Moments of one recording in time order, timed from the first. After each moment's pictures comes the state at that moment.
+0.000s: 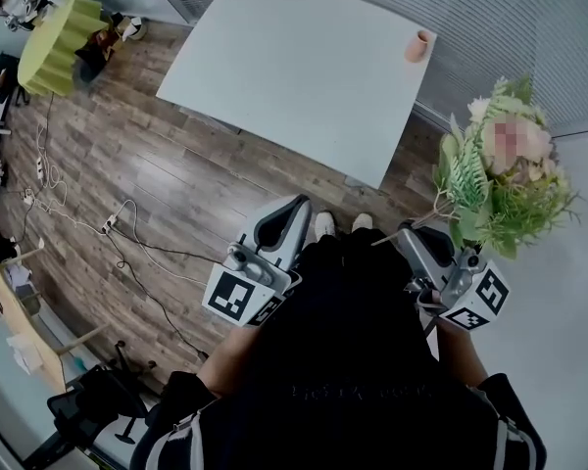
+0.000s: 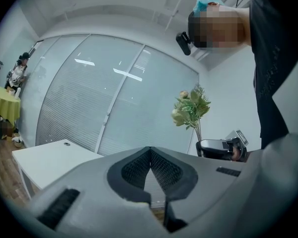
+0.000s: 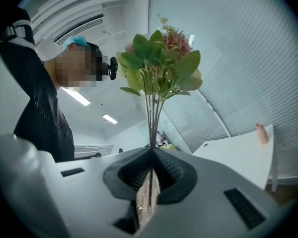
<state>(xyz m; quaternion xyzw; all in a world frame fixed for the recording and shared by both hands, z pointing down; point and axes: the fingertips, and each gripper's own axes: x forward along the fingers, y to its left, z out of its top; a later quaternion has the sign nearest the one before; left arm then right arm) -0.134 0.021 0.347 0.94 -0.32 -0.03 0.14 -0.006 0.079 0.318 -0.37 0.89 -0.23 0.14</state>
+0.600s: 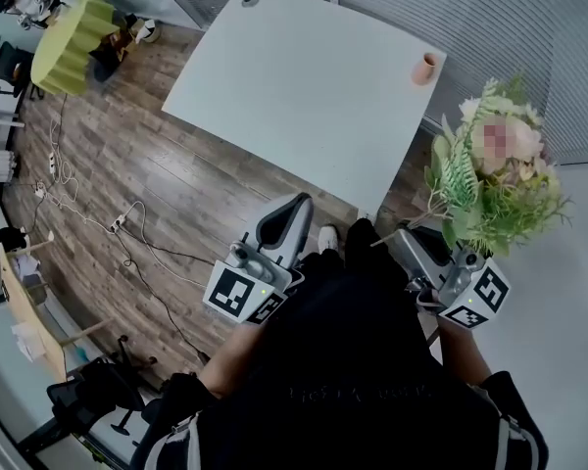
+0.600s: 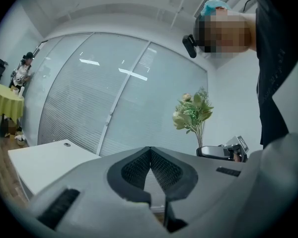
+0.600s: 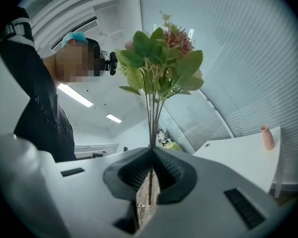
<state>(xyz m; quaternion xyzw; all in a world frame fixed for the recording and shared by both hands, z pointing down) -0.083 -0.034 0.338 0.92 -0.35 -0.04 0.15 0.043 0.022 0.322 -0.33 0.90 -0.24 0.14</state>
